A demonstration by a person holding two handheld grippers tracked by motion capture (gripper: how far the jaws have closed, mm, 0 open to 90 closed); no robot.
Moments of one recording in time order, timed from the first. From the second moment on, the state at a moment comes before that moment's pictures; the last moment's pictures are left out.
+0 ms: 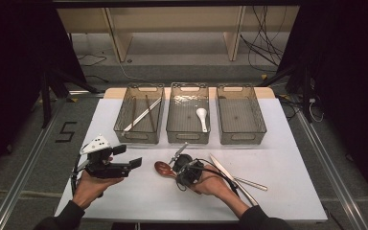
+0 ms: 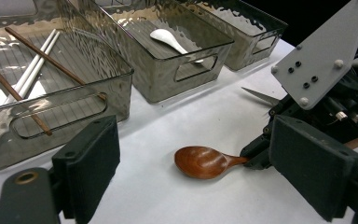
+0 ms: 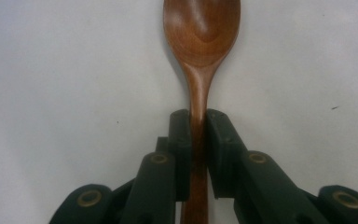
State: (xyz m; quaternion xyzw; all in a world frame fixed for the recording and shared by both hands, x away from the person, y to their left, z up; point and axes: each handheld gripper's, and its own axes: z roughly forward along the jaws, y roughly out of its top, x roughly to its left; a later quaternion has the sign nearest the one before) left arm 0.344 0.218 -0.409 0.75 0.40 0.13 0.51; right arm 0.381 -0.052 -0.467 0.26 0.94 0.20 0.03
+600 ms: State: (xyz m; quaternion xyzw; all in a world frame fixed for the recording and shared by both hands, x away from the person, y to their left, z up) left arm 0.344 0.218 -0.409 0.75 0.40 0.13 0.51; right arm 0.394 -0.078 -0.435 0.29 0.92 0.26 0.06
